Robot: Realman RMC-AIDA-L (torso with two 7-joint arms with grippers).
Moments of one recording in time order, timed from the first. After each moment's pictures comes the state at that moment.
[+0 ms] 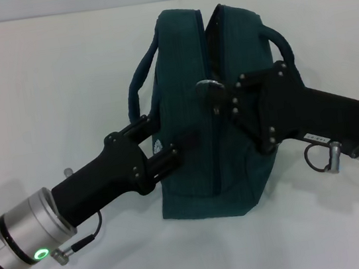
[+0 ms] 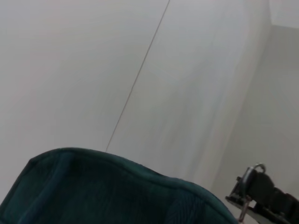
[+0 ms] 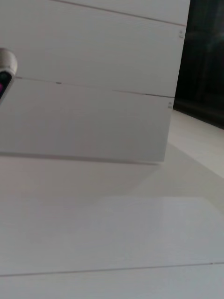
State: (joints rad) left arm -0.38 -2.09 1.35 0.19 1.00 1.64 -0.96; right arm 0.46 2.03 -1.96 -0.45 -0.42 -1.50 0.57
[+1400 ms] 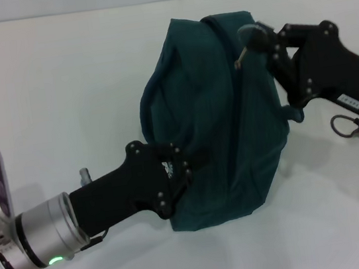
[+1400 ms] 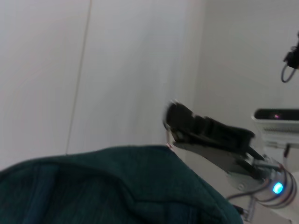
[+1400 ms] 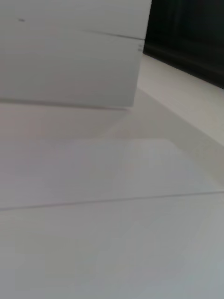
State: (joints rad) left arm -0.42 -2.08 1.36 0.19 1.11 1.64 -0.73; right arm 0.43 2.03 -1.90 -0.41 -0.29 -1.55 0.58
